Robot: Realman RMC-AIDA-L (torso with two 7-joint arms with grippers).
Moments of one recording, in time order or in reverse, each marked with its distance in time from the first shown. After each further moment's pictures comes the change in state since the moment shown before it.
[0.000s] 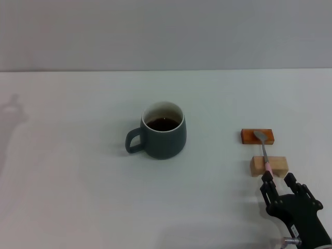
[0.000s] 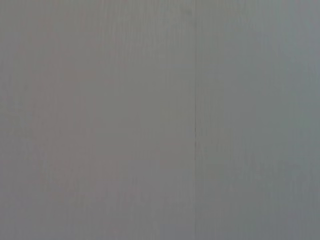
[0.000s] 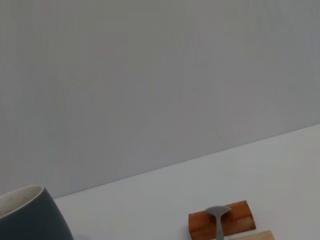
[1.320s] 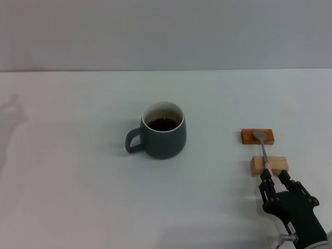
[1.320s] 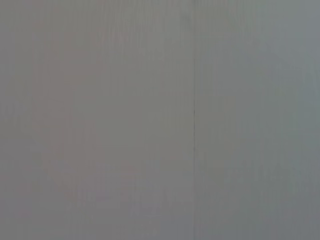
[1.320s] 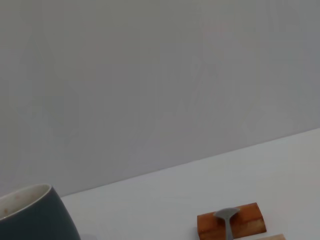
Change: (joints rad) left arm 0.006 0.000 0.002 0.010 0.000 0.007 0.000; right arm 0.021 0.001 0.000 -0.008 0.000 0.012 0.000
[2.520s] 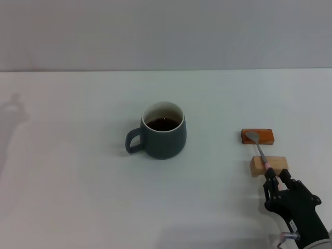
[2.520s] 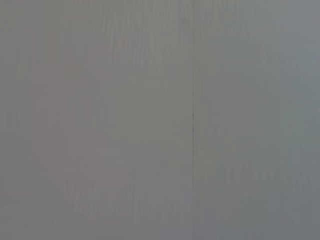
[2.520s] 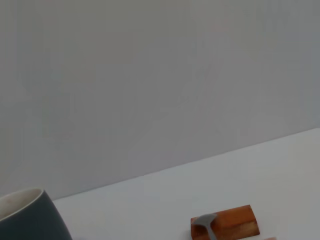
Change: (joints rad) left arm -0.004 0.002 -0.002 0.003 0.000 0.000 0.000; right arm 0.000 -0.002 0.011 0.001 0.003 0.001 0.001
